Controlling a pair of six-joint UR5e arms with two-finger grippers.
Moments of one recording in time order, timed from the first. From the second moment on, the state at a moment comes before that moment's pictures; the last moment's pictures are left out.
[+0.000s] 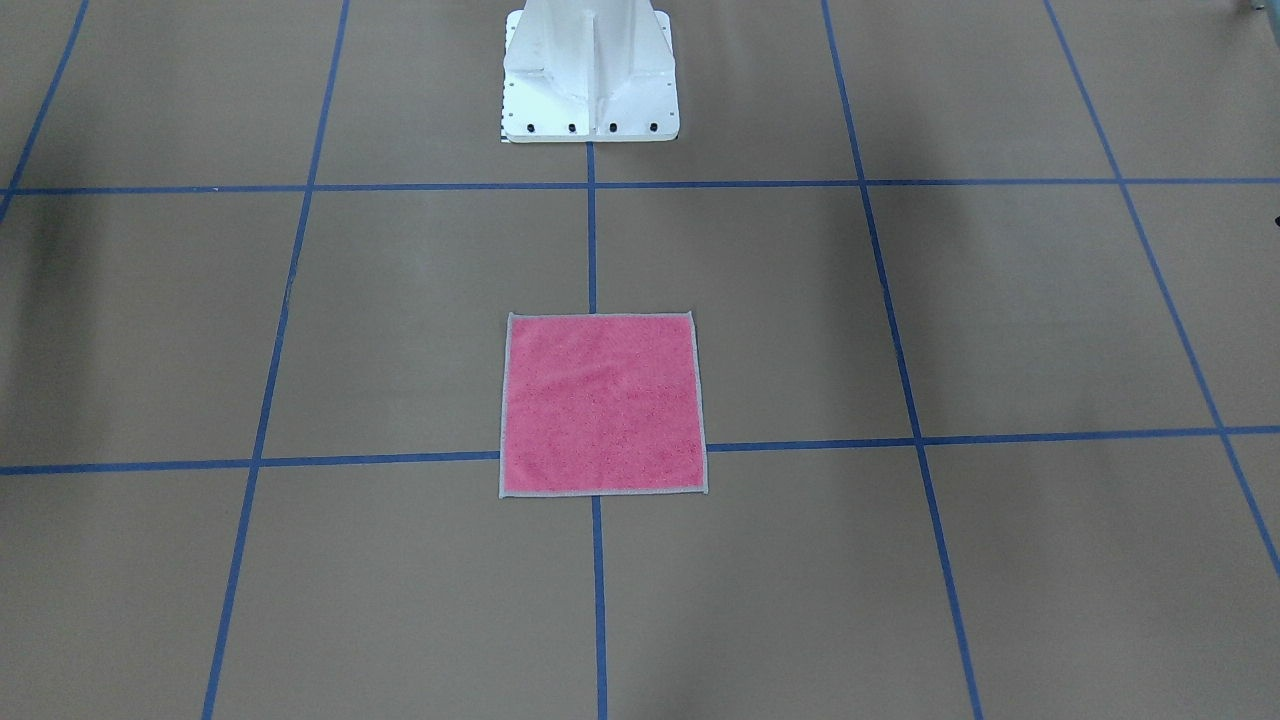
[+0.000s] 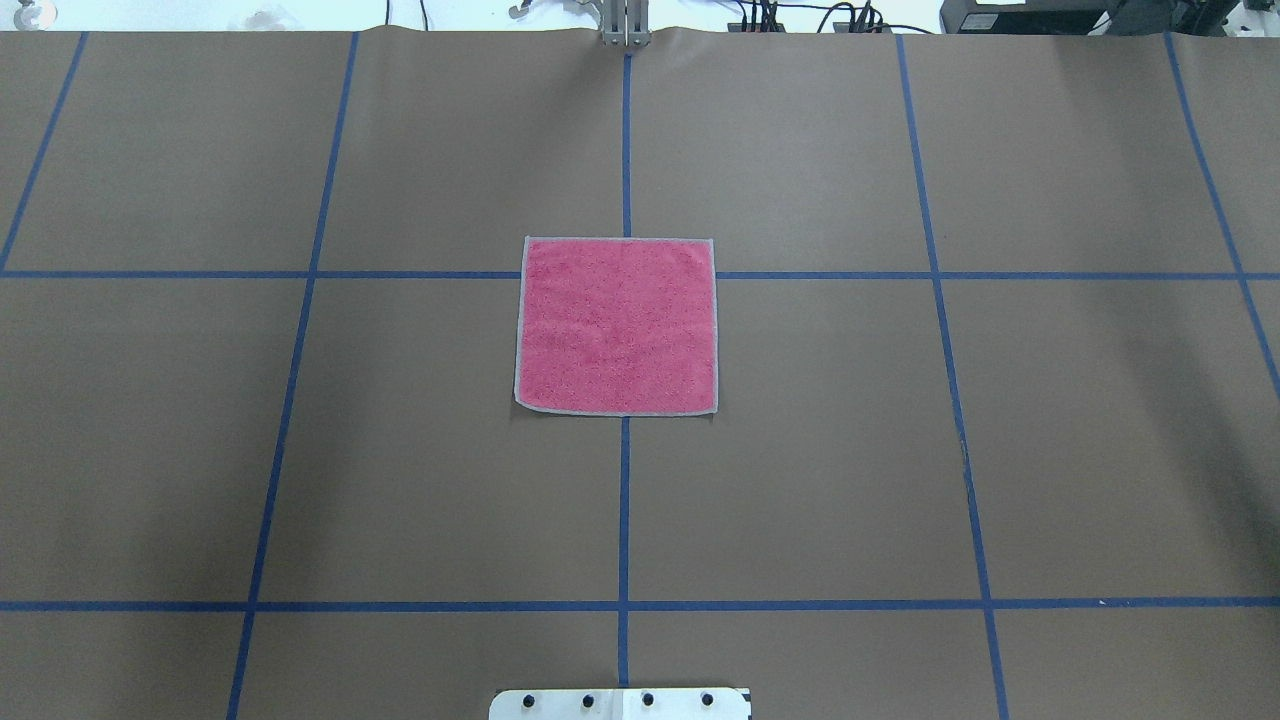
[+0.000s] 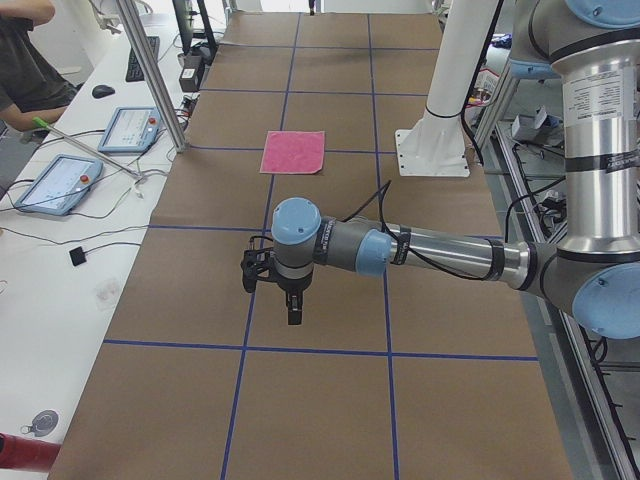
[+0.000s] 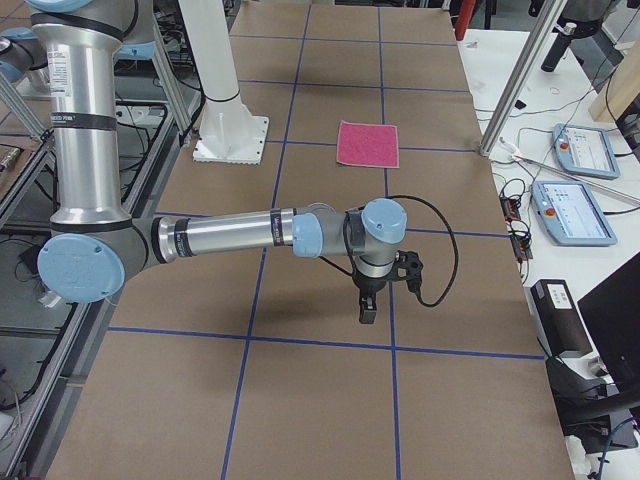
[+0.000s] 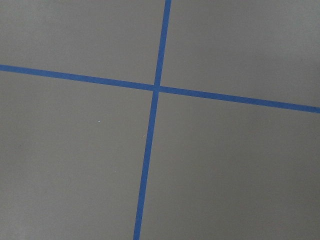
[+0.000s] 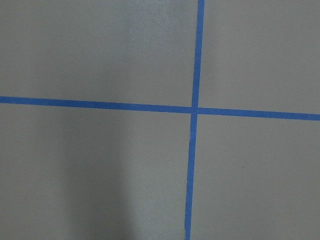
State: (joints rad) left arm -1.51 -1.43 -1.85 -1.66 -2.36 -0.32; right arm 1.47 -1.57 1.71 -1.65 2.30 0.10
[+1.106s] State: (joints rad) left arm -1.50 -1.42 -1.85 -1.66 -2.37 -0.33; right arm 1.44 -1.56 1.70 -1.64 2.36 0.10
